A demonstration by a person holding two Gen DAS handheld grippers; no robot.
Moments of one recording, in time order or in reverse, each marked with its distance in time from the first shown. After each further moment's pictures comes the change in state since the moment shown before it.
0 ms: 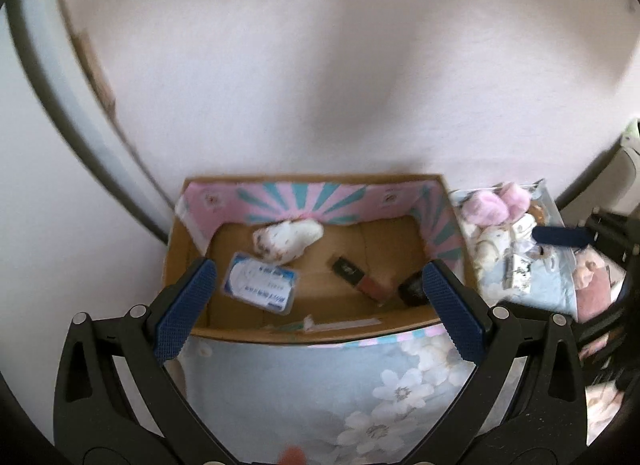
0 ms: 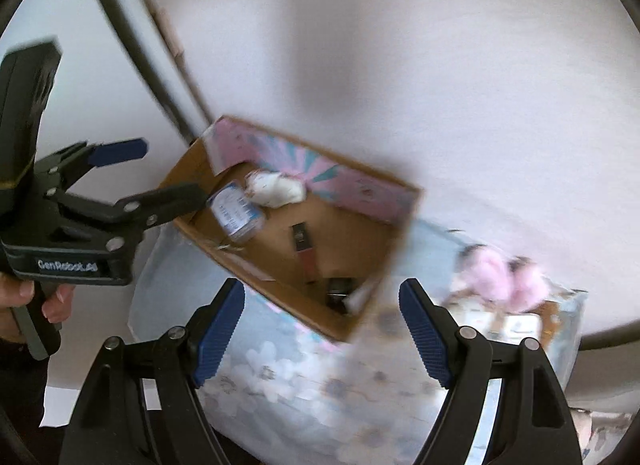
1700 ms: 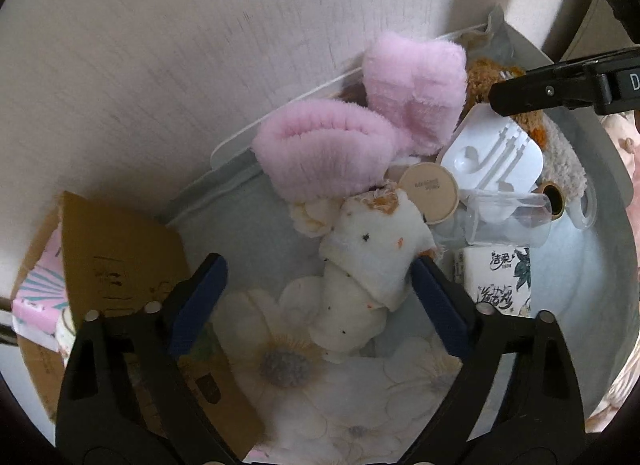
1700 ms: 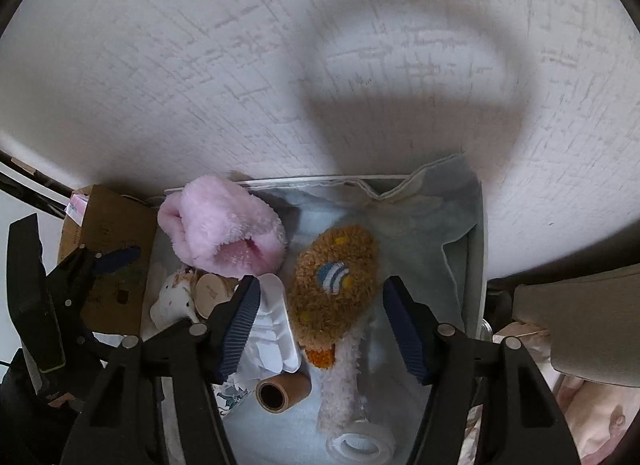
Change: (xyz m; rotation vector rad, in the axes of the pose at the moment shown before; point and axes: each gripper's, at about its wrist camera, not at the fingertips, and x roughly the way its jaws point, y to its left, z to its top) left arm 0.207 -0.263 -0.042 0.442 0.244 -0.001; right arm 0.096 -0.288 -0.103 0.428 0.063 0.122
